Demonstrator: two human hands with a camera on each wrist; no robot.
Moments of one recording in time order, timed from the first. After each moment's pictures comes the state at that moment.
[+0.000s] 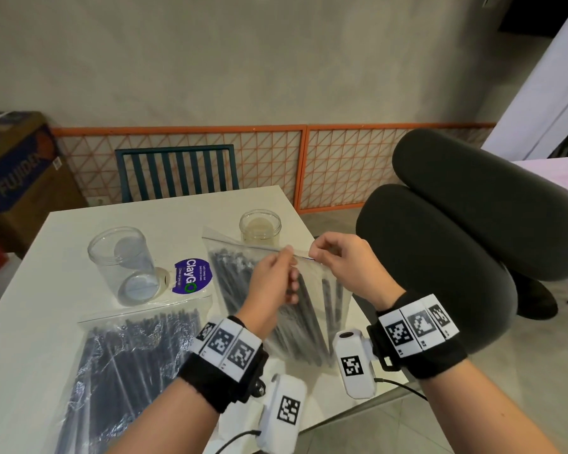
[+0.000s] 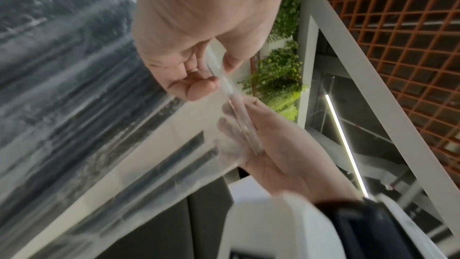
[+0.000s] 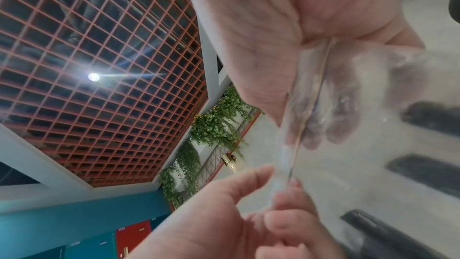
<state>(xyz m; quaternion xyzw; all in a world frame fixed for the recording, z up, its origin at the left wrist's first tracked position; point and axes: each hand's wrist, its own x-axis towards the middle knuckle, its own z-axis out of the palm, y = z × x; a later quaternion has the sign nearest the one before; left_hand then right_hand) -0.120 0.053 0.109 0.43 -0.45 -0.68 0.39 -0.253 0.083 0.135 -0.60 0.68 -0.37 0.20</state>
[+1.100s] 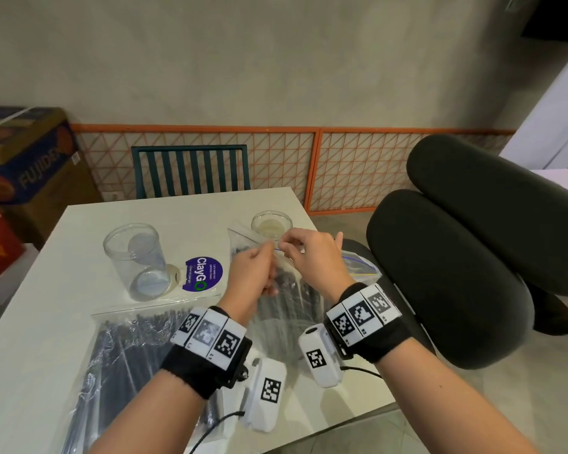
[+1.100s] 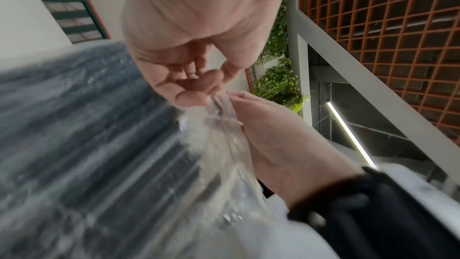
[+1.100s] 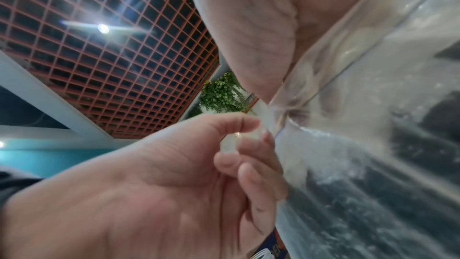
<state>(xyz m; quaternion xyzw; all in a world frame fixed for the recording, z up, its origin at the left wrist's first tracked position) -0.090 0.026 0.112 0.50 -0.47 -0.59 0.42 -0.199 0.040 0.126 -0.62 0.71 -0.33 0.10</state>
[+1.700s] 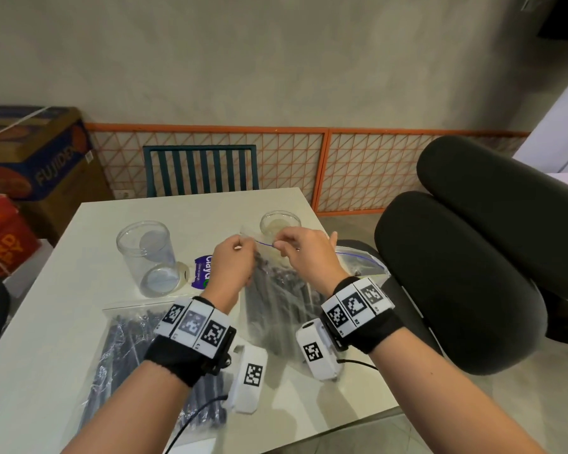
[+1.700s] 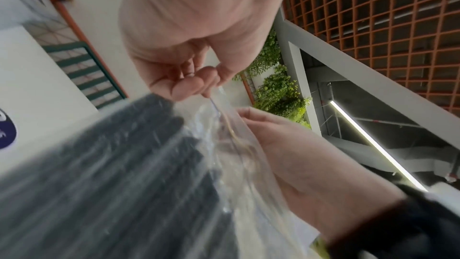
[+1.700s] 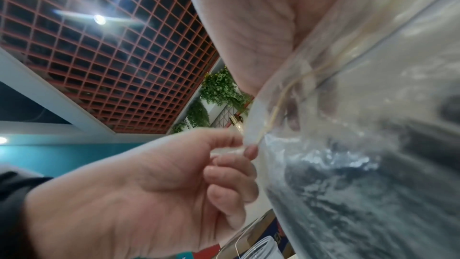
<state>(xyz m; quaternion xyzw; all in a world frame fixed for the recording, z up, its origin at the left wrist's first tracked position) -0.057 0.009 0.114 0.54 -0.51 -0.50 0.44 -0.186 0.027 0.125 -0.63 0.69 -0.32 0.14</state>
